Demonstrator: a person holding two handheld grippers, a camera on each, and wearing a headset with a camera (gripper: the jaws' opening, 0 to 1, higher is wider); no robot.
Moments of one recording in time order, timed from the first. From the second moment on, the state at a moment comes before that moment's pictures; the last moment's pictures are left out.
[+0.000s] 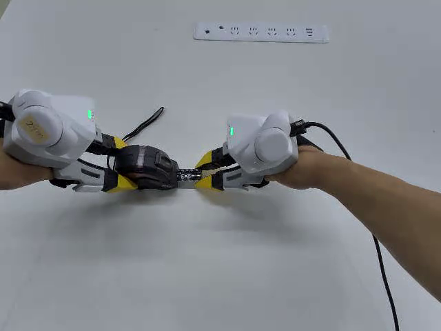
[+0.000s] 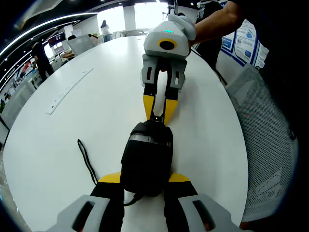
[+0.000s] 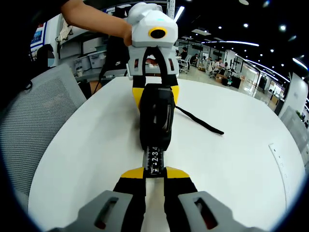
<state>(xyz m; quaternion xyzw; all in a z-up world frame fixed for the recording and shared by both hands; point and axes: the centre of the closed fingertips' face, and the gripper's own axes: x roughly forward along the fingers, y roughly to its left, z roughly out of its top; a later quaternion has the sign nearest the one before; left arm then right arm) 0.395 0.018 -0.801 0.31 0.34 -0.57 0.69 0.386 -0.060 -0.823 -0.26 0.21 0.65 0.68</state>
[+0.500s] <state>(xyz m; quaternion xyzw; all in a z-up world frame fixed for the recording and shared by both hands) 0.394 0.019 -0.800 0.31 0.34 -0.57 0.69 0.386 -0.071 -0.822 -0.26 0.22 0.65 0.68</state>
